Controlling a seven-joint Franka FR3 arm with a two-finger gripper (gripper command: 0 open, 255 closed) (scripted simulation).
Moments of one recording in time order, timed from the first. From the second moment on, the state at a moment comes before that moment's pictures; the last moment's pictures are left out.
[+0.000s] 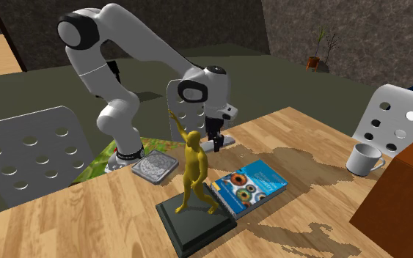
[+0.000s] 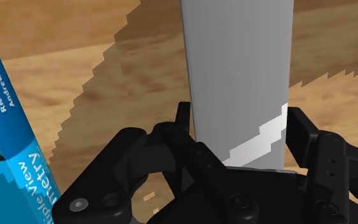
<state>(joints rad) 0.14 -0.33 -0.08 -2.63 -0.01 2.29 -0.51</state>
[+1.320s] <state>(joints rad) 0.14 -0.46 -0.07 -2.45 -0.01 1.98 -0.50</state>
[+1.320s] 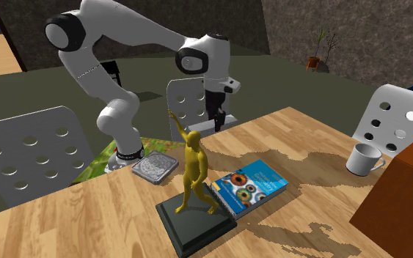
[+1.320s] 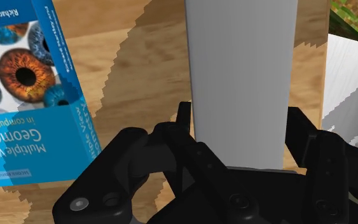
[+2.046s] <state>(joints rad) 0.10 -0.63 -0.10 -2.48 -0.05 1.85 -0.54</state>
